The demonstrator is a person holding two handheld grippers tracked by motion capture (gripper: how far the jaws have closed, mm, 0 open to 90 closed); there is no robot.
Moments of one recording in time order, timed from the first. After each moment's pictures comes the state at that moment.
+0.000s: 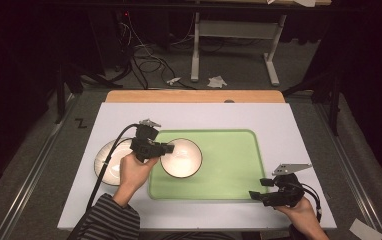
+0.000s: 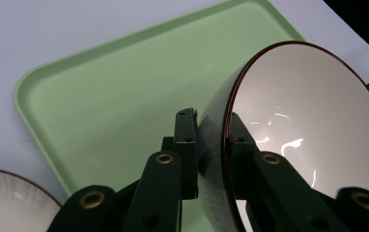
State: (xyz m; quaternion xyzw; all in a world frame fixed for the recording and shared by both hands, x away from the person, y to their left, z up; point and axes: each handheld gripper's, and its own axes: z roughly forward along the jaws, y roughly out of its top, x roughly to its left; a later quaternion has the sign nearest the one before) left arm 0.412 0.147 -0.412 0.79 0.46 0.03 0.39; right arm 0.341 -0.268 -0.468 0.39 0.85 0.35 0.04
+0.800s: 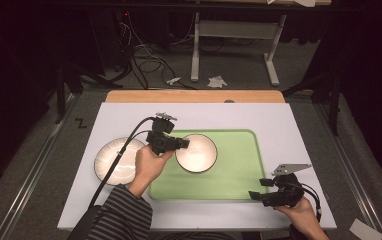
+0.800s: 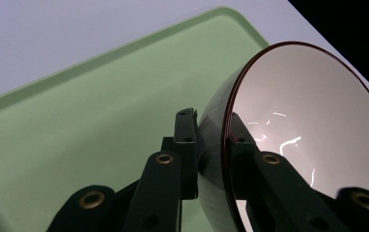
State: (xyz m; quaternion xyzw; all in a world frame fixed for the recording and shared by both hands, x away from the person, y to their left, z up) left arm 0.435 0.109 -0.406 0.80 0.45 0.01 0.40; right arm 0.341 -0.267 -0.468 0.38 0.85 0.35 0.04
